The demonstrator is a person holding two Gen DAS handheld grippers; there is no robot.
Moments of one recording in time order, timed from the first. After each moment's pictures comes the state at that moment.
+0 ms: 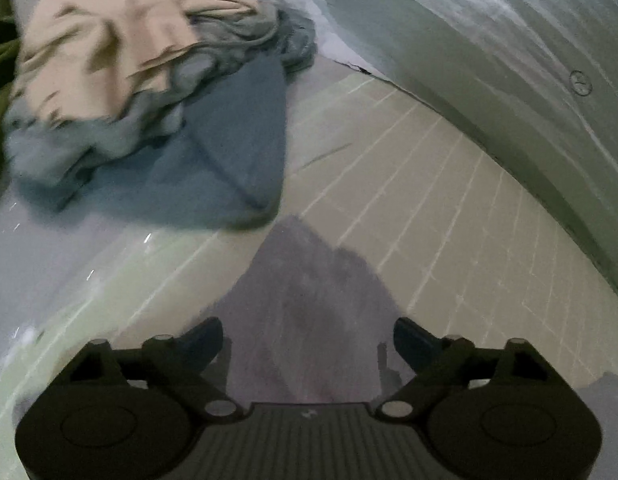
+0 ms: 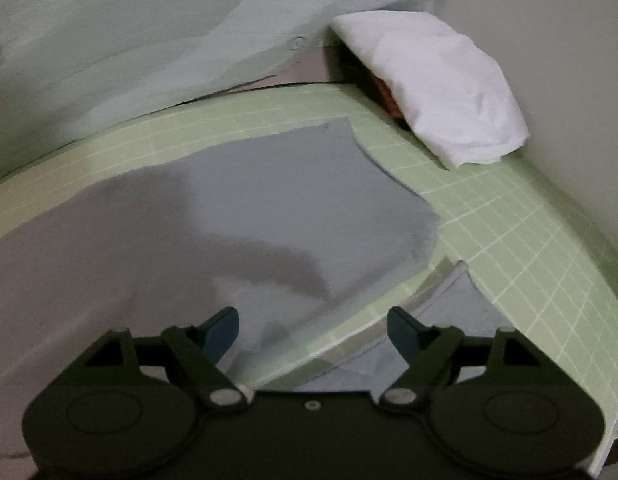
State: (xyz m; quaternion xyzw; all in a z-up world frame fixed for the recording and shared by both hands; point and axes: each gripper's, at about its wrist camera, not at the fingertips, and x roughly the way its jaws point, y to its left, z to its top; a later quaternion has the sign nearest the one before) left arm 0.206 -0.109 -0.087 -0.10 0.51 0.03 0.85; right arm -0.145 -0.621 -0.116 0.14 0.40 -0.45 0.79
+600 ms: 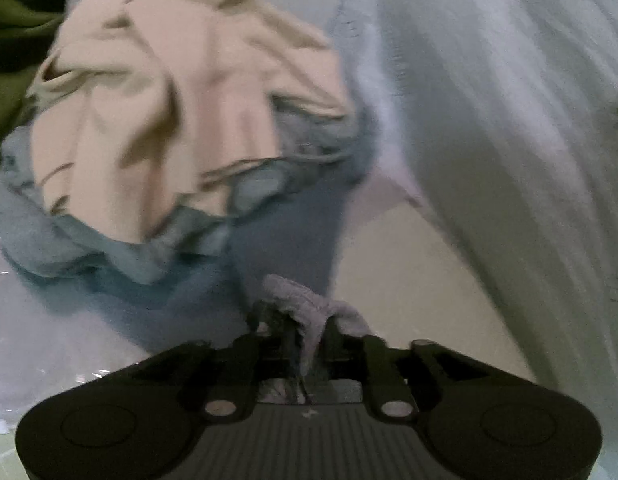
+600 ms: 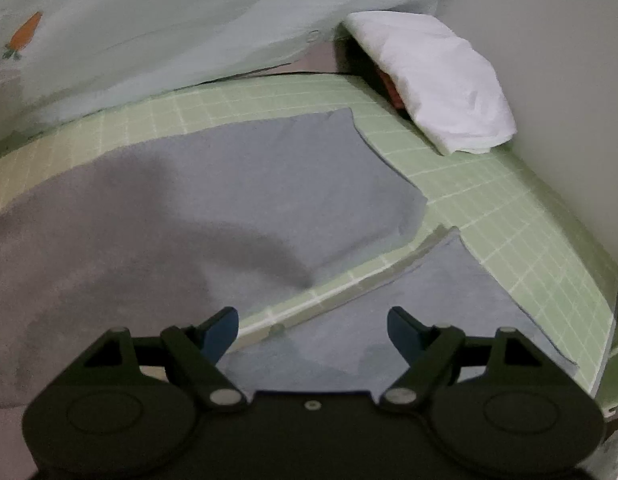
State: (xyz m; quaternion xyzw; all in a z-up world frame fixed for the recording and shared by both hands) left arm 0.265 -0.021 -0.077 -0.23 0.42 0.09 0.87; right arm -0.143 -0.570 -0.110 0.13 0.42 -0.45 0.77
